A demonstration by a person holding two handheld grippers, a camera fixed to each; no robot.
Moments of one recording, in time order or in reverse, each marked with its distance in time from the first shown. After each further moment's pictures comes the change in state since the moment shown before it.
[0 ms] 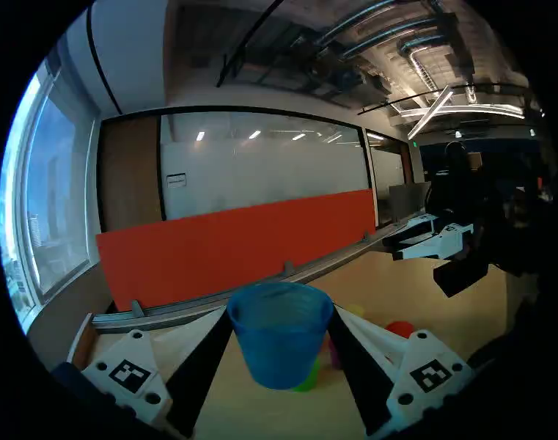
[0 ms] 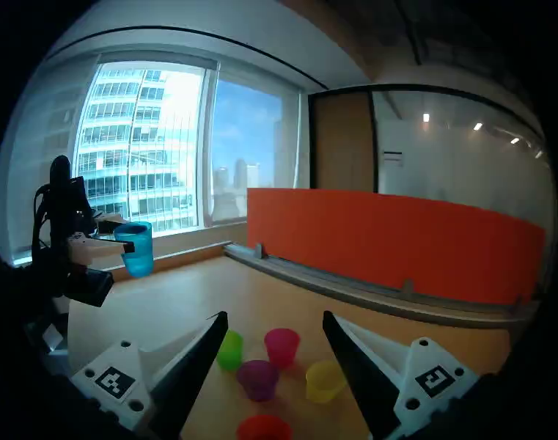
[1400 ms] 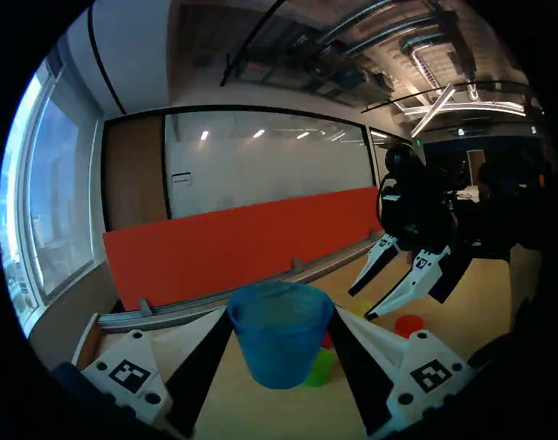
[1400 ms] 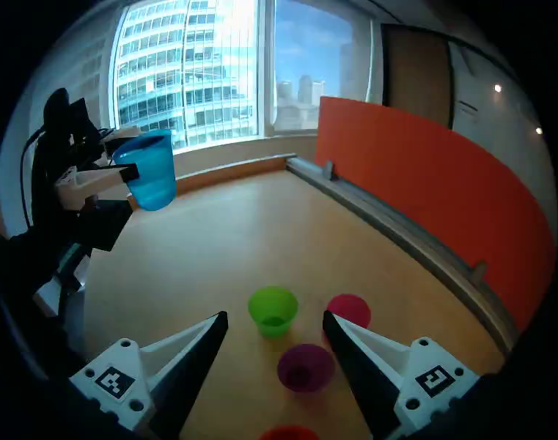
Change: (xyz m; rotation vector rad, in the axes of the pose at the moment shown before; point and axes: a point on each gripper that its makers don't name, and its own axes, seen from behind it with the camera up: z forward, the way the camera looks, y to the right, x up) left arm -0.007 -0.024 -0.003 0.018 -0.006 0.007; right arm -0.070 -0.066 0.088 0.290 -0.453 -0.126
